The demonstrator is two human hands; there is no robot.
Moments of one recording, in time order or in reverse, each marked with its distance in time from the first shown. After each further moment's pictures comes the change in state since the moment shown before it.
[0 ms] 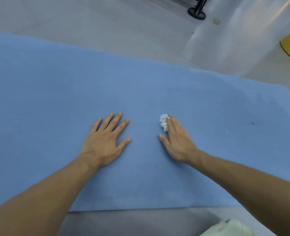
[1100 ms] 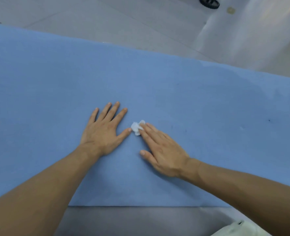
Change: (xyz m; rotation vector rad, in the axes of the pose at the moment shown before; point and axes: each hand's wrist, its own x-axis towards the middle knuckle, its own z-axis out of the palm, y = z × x) left_hand 0.006 -0.025 -0.007 0.019 0.023 -0.100; right_hand -0.025 -0.076 0.007 -0.082 -0.081 -0.417
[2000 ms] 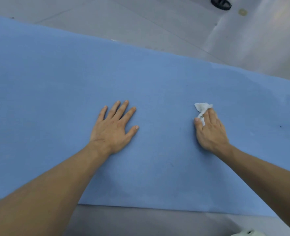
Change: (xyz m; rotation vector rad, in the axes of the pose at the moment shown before) left_hand 0.002 0.002 0.000 -0.006 -0.012 -0.012; right_hand -0.003 0.125 -0.010 0.124 0.270 0.659
